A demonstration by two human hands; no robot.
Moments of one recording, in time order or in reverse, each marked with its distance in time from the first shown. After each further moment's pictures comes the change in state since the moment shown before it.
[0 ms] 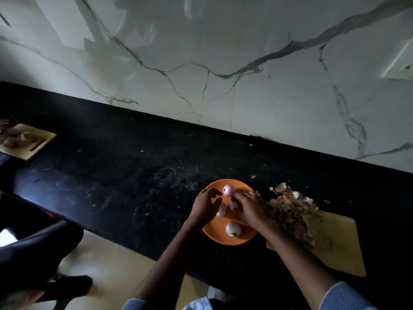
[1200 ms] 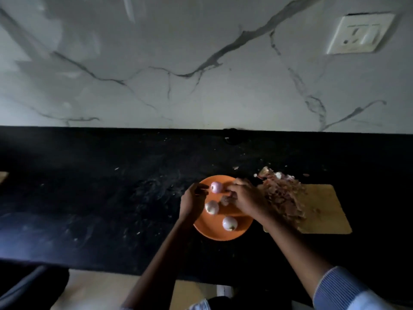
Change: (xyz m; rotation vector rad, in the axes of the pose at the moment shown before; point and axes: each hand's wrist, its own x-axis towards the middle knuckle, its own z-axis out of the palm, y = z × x) left_hand 0.008 0.007 -0.020 -0.265 -0.020 -0.064; right_hand -0.003 0.001 0.007 0.149 0.216 0.114
